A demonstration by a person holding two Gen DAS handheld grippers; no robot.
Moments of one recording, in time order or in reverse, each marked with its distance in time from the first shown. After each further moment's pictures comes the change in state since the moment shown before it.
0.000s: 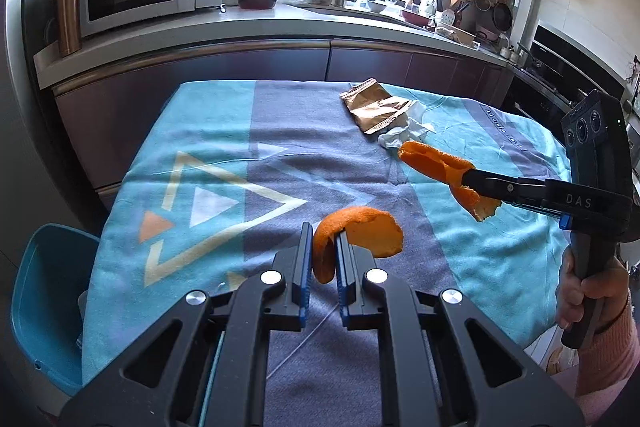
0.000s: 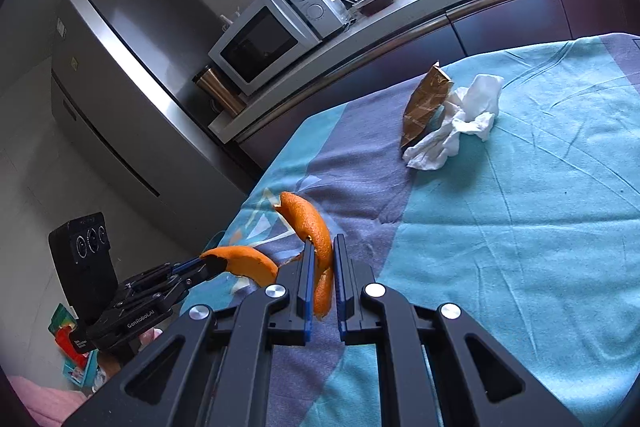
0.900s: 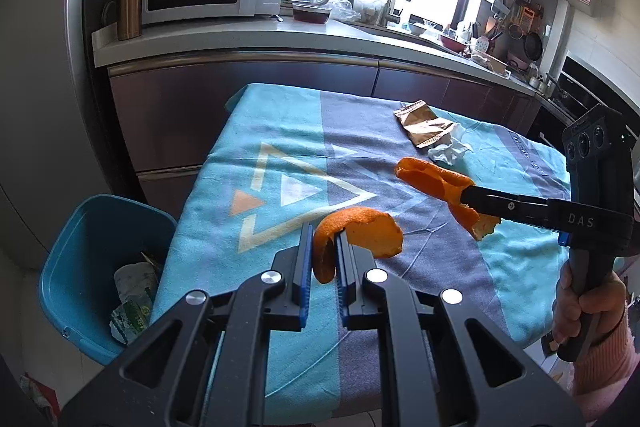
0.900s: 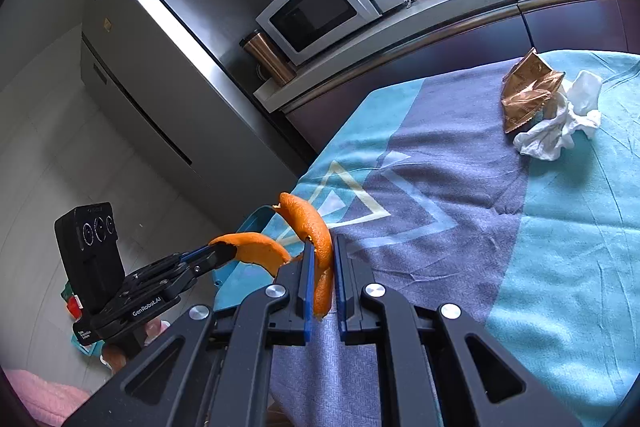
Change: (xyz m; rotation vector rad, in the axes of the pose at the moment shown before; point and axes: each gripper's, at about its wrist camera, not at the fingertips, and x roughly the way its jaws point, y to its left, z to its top) left arm -0.053 0.054 -0.018 -0.098 -0.053 0.089; right arm 0.046 0.061 -0.009 -0.083 0.078 0.103
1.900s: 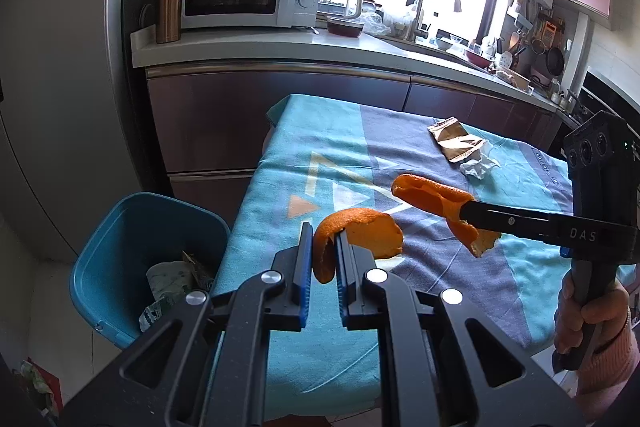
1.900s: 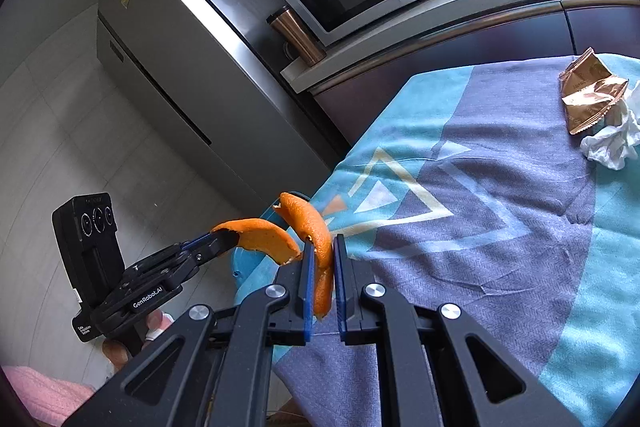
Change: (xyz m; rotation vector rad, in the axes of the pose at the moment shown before) left arm -0.027 0.035 -0.001 -0.043 -0.041 0.085; right arm 0.040 0.030 0.001 -0.048 0.060 0.064
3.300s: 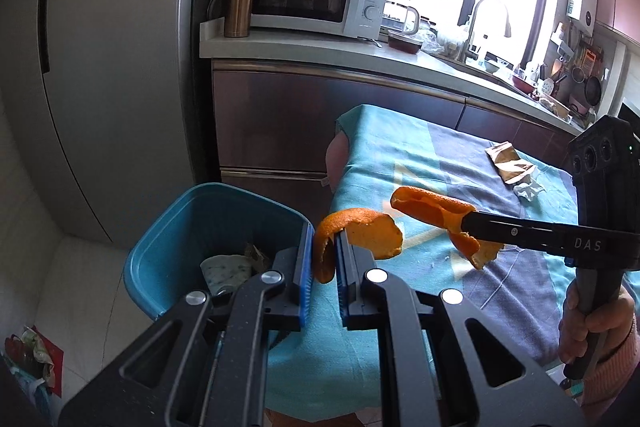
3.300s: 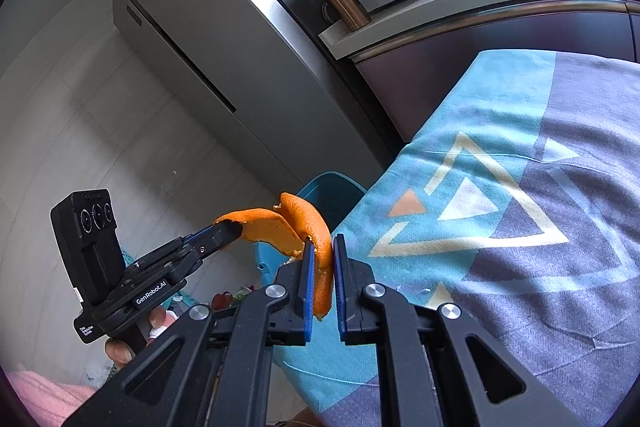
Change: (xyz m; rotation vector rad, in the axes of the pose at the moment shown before) left arm -0.020 0.069 -0.009 -0.107 -0.036 0.133; right arm 0.079 0.047 0.014 -0.060 0.114 0.088
